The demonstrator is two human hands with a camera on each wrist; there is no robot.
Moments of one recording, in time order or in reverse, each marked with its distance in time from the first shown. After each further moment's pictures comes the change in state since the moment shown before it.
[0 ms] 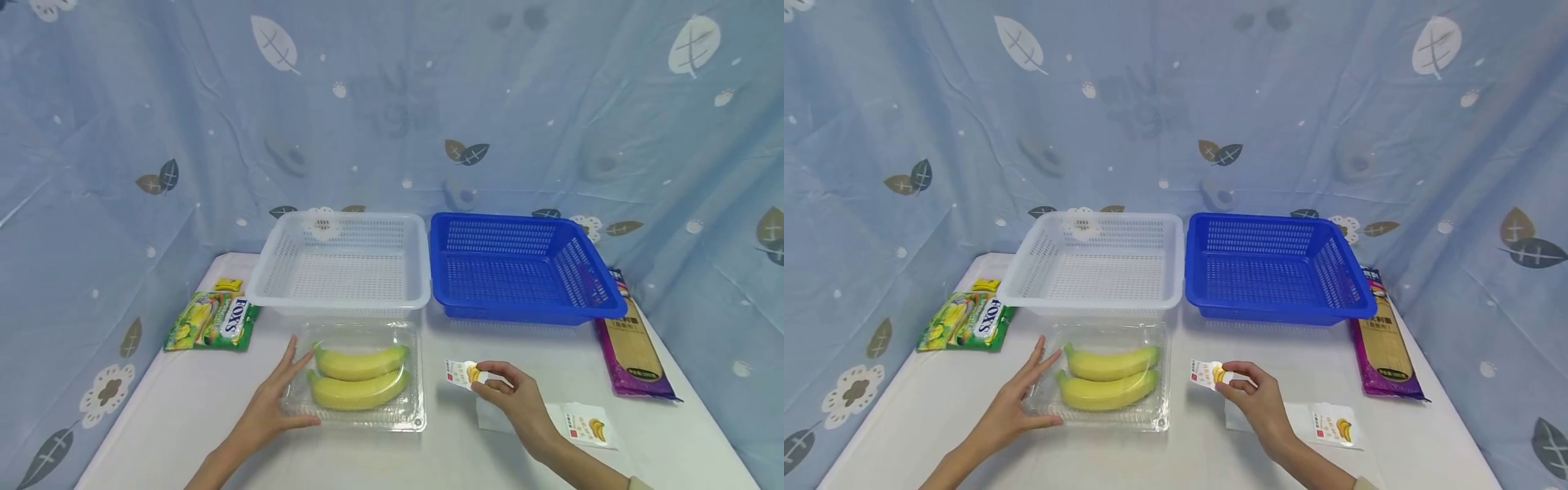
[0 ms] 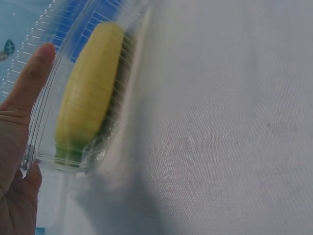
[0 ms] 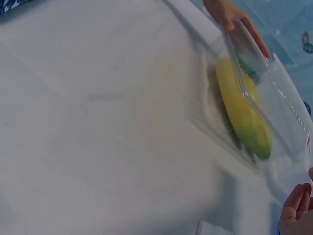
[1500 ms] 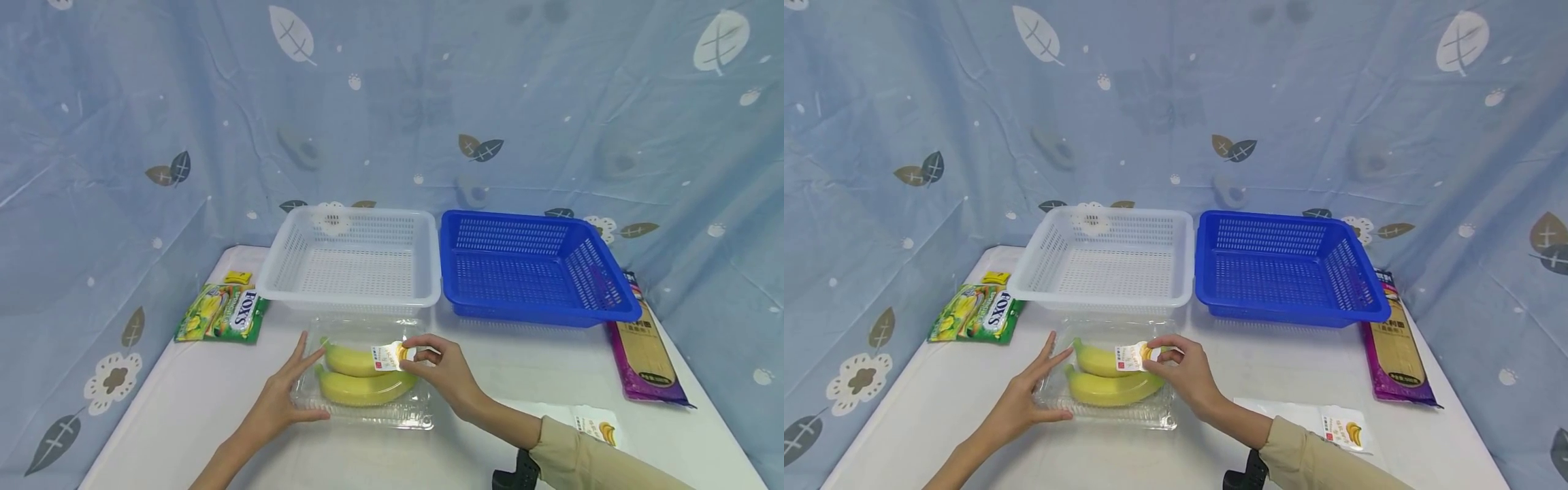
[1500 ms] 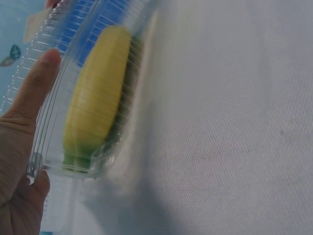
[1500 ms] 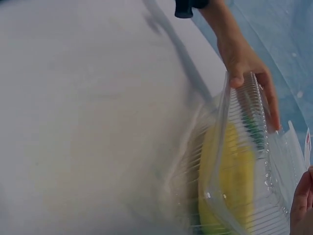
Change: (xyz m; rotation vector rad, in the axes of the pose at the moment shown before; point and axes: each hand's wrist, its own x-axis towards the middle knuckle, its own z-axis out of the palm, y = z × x) left_hand 0.001 0.005 -0.001 -0.008 -0.019 -0.048; right_hand 0.027 -0.035 0.099 0.034 -0.298 -0.216
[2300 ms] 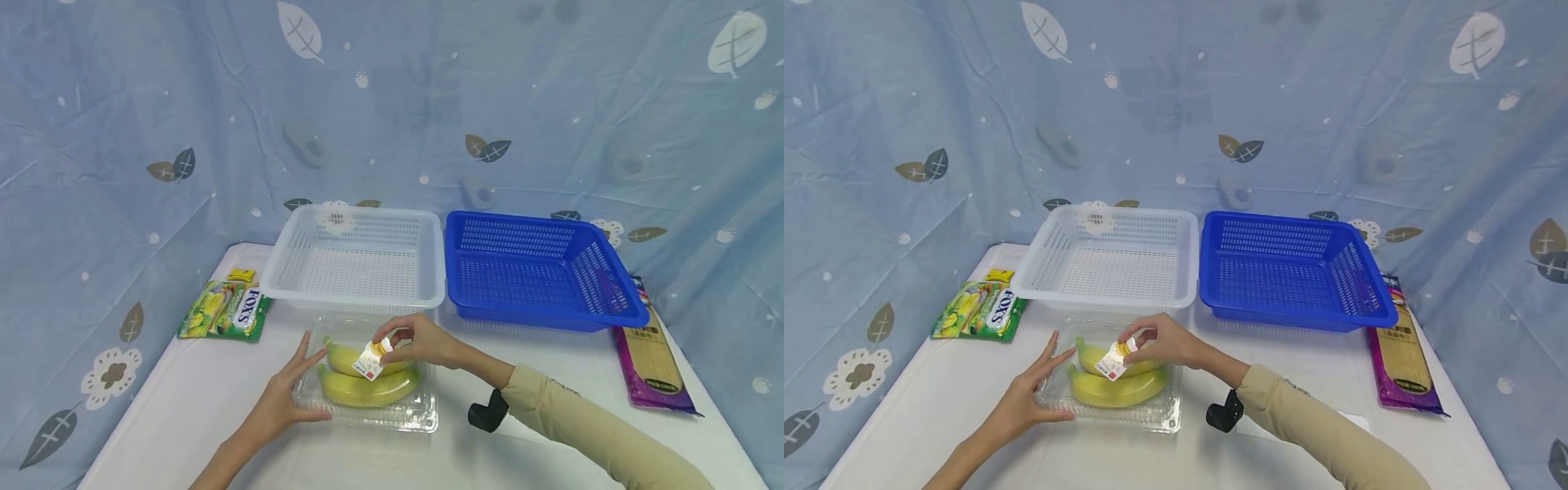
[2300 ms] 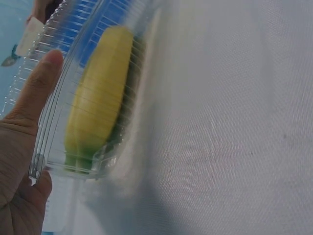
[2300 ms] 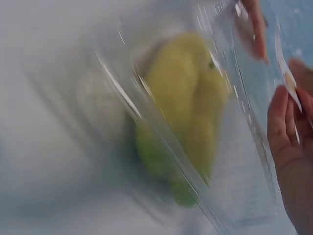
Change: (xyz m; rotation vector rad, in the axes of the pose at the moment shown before) left_hand 0.000 0.002 0.002 -0.012 0.015 -0.003; right_hand 0.069 -0.008 -0.004 -0.301 -0.556 -0.146
